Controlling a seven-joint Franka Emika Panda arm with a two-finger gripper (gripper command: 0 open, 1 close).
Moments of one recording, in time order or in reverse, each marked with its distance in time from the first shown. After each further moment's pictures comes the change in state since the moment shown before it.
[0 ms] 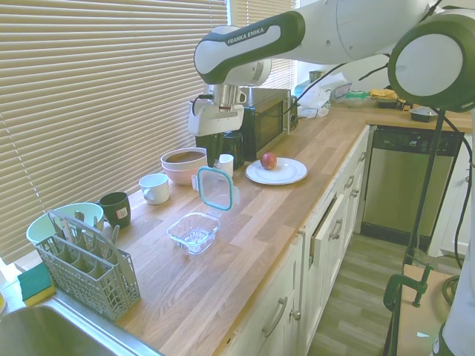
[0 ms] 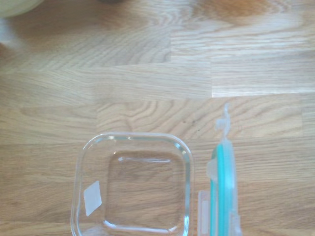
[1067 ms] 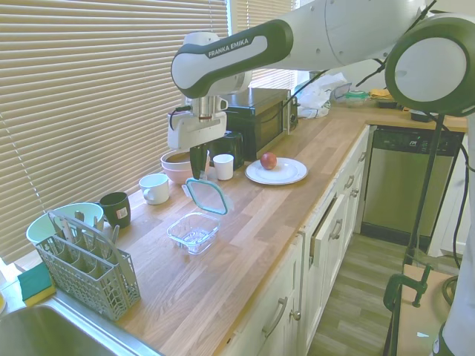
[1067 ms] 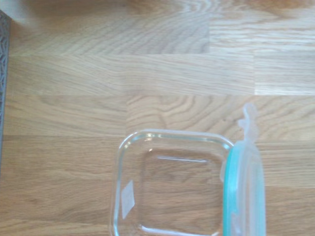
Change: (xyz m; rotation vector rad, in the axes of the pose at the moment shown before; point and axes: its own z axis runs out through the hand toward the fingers) arm -0.048 -0.068 0.026 -0.089 0.033 -0.054
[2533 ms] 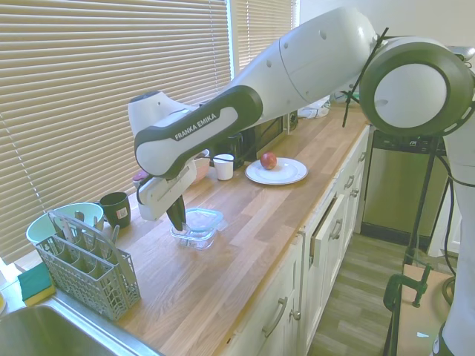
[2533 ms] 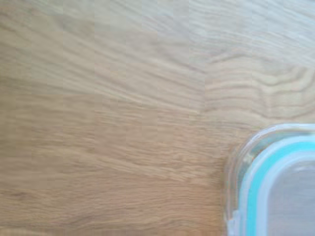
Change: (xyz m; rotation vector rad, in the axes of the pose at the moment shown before) arm -0.073 -0.074 0.128 -0.220 0.084 -0.172
